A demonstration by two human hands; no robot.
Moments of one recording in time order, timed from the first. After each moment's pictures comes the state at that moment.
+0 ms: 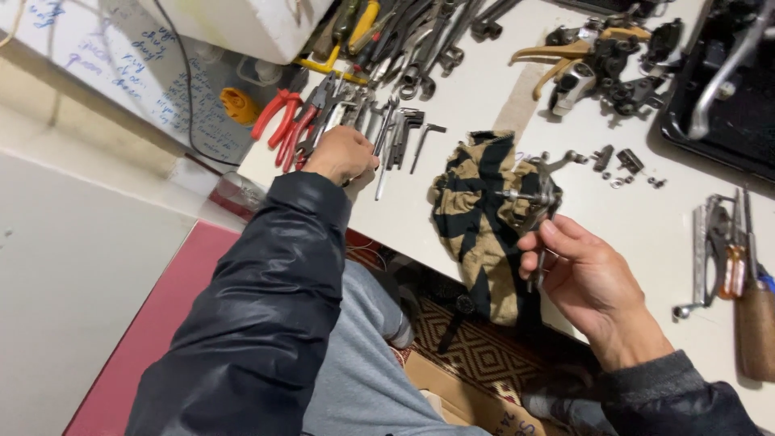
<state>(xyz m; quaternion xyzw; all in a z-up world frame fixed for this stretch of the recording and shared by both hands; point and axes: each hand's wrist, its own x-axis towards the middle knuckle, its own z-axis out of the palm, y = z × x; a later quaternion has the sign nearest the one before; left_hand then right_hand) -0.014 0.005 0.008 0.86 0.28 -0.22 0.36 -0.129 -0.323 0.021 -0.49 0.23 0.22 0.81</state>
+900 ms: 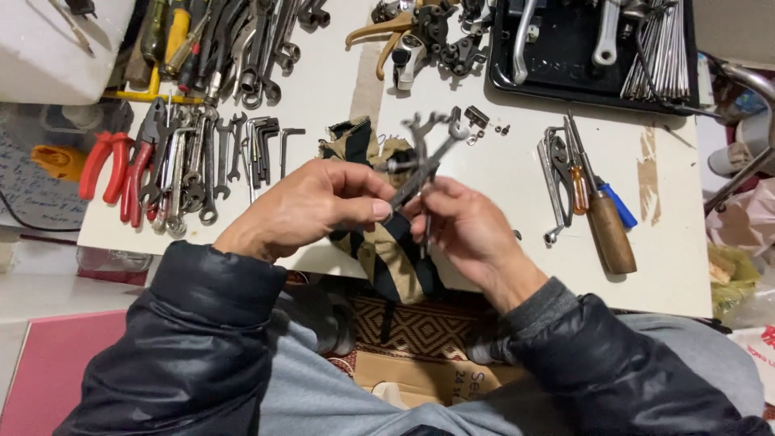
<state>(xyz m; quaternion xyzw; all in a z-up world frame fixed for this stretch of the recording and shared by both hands) -0.073 -0.125 0.084 0.70 -0.09 -0.34 0.62 -0.124 -0.331 0.018 -0.46 0.21 0.16 0.85</state>
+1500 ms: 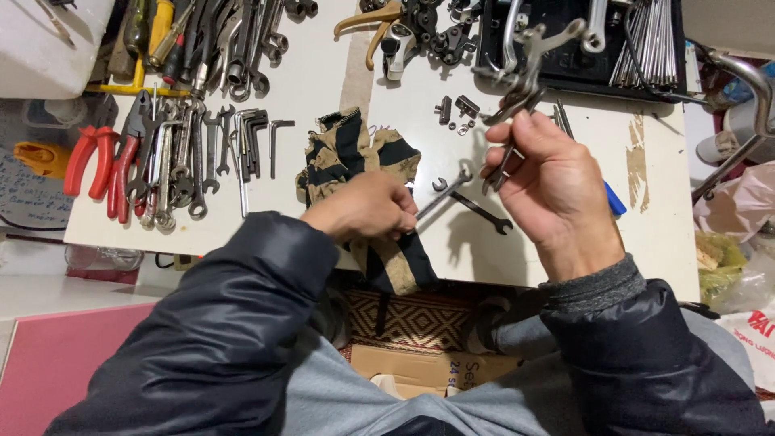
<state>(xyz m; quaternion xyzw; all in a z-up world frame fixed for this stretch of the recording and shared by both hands) -0.060 -0.183 0.006 0.82 -0.12 -0.40 0.39 -0.111 -0.406 0.051 -0.43 0.23 0.00 0.88</state>
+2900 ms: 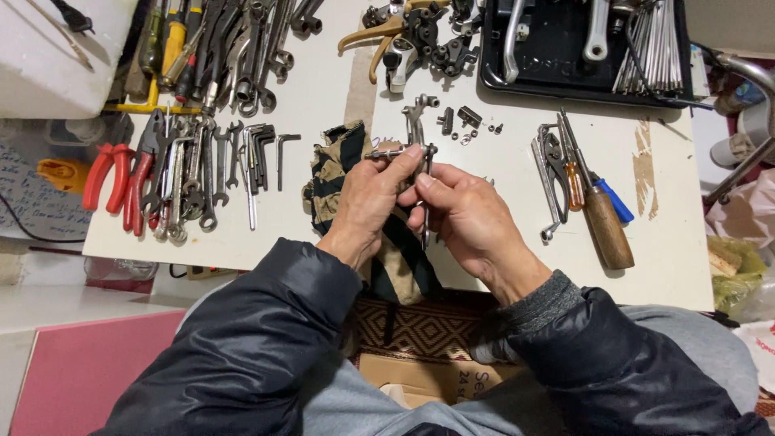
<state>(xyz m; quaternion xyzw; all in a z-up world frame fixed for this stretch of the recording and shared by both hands) -0.081 -0.207 0.035 0.59 0.13 -0.17 0.78 -0.118 -0.333 0.025 -0.52 0.17 0.12 0.83</state>
